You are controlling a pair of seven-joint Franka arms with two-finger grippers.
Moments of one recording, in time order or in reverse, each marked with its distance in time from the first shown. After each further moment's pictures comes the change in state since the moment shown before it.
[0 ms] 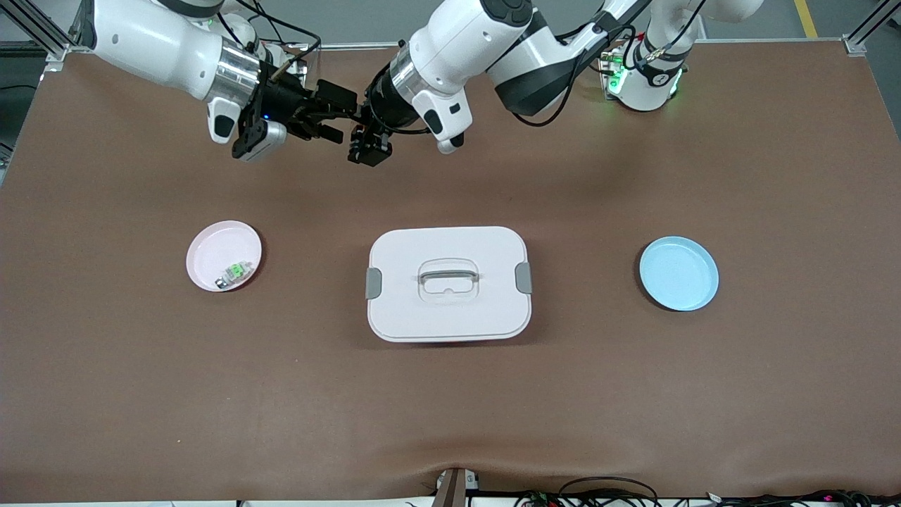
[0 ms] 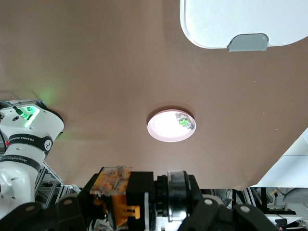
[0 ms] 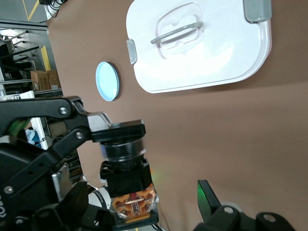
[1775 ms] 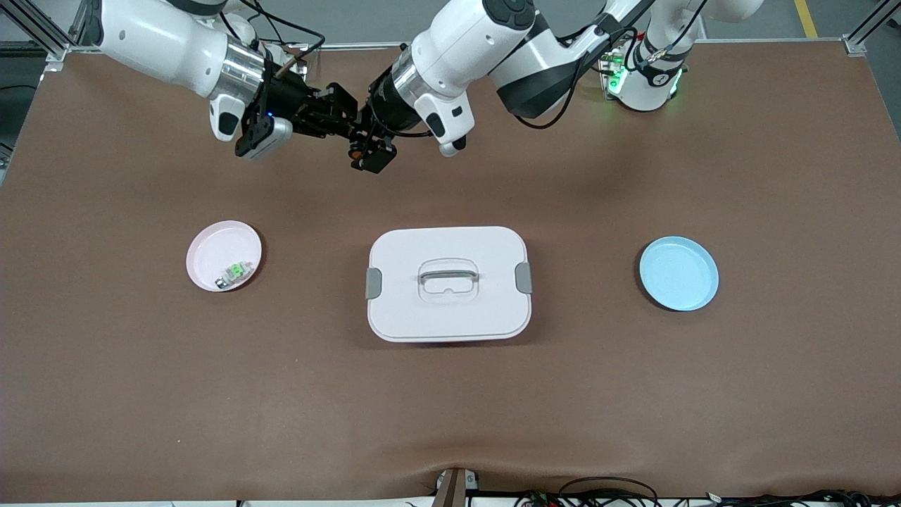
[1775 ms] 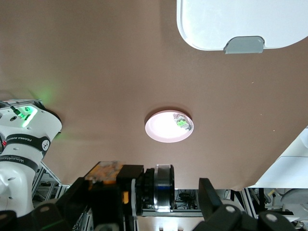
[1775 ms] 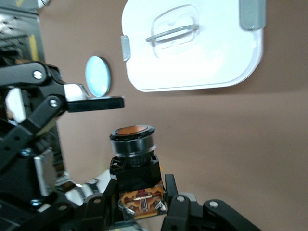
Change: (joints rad) left arm 0.006 0.003 0.001 0.003 0.001 -0.002 0.000; right arm 0.010 -0.005 -0.005 0.005 -0.095 -0.018 -0.058
